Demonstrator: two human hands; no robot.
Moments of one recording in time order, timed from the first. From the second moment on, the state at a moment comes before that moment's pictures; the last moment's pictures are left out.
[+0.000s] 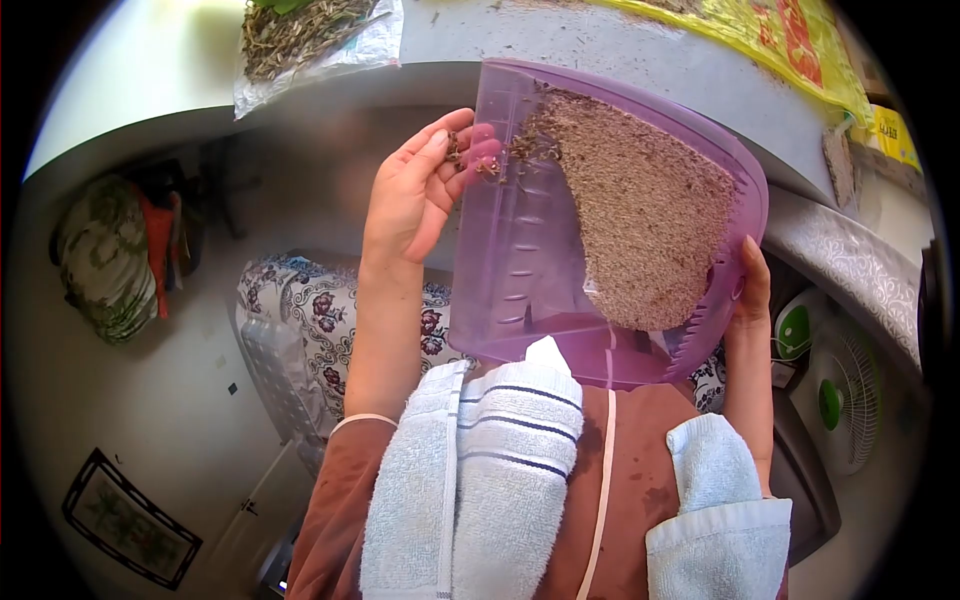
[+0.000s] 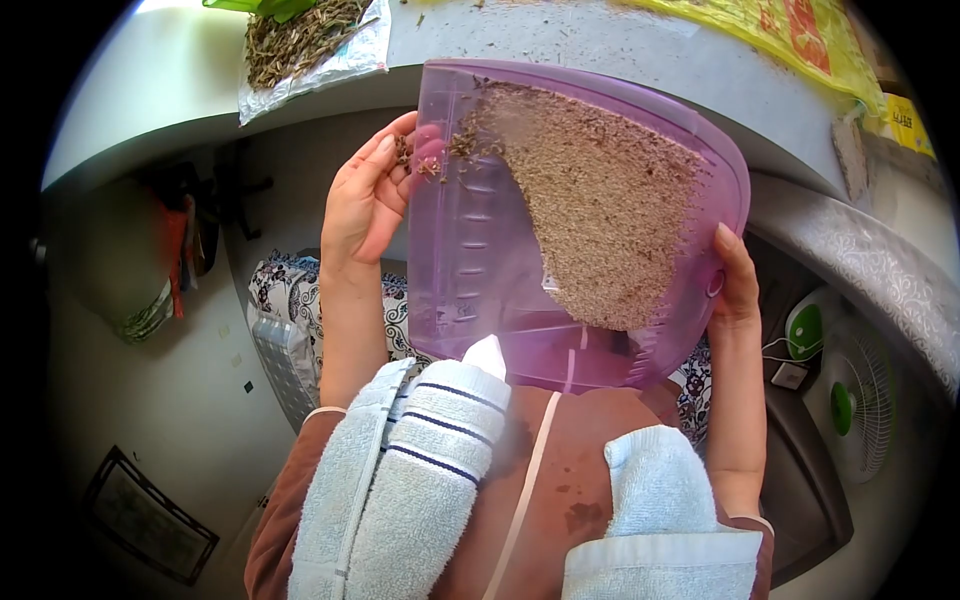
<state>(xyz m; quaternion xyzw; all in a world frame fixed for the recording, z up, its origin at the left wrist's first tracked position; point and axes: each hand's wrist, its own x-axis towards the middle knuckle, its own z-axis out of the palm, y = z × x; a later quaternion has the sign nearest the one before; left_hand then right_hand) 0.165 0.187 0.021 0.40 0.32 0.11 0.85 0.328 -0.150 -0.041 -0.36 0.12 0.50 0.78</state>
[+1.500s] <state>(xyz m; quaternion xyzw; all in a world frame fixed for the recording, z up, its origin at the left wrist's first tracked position) 0.143 0.167 0.023 0.68 0.43 0.21 0.56 0.326 -0.151 -0.061 -0.30 0.13 0.51 0.80</state>
